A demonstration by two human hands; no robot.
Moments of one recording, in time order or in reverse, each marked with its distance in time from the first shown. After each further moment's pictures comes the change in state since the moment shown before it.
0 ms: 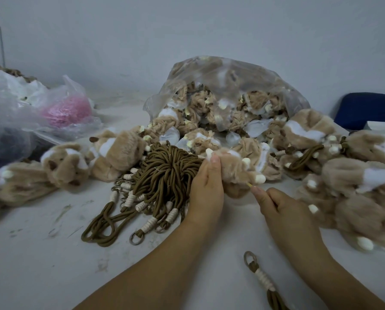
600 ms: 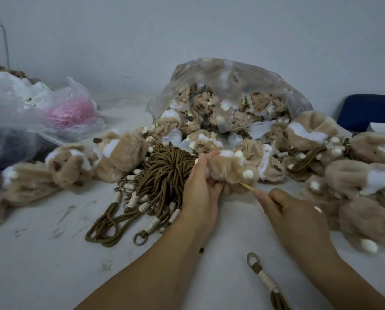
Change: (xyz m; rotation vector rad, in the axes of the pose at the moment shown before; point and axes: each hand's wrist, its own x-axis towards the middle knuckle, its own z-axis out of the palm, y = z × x) left_hand 0.005 0.012 -0.010 -0.418 0.042 -0.274; right_hand 0.002 0.006 -0.005 -0.188 0.039 -0.098
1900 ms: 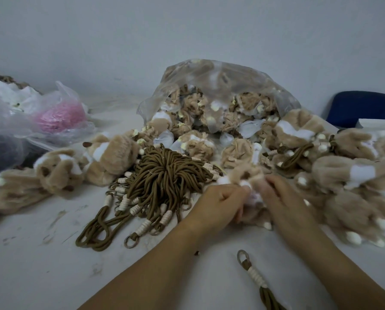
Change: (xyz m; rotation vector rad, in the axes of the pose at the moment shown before) left_hand -0.021 -0.014 0.005 0.820 -0.463 0.232; right_hand 0.011 0.010 -0.004 0.505 -0.097 0.102
